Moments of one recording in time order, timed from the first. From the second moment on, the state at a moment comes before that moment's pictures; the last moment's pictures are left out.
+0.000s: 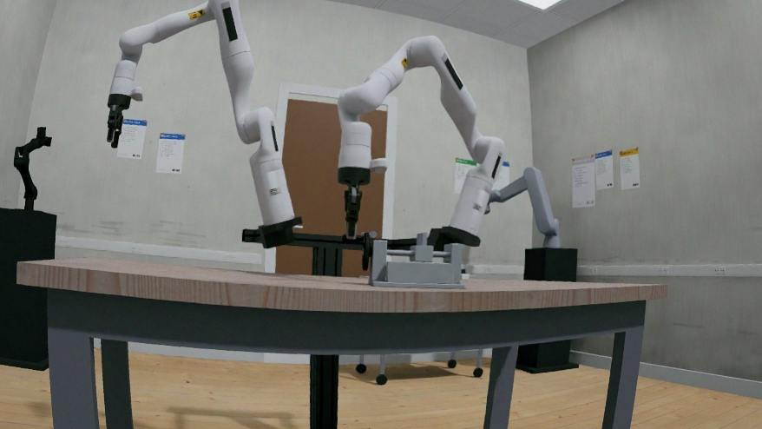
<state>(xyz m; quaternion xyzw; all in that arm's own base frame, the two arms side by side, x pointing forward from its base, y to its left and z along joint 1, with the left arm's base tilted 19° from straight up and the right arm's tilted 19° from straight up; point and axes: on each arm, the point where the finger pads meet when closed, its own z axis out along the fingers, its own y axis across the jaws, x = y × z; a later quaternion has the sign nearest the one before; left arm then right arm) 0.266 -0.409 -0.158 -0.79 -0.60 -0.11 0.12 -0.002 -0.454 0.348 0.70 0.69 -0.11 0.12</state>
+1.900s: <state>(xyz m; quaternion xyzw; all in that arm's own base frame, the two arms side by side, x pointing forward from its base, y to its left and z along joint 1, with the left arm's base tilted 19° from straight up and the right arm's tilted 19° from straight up) 0.306 -0.412 -0.184 -0.78 -0.60 -0.11 0.12 -0.002 -0.454 0.348 0.70 0.69 -0.11 0.12</state>
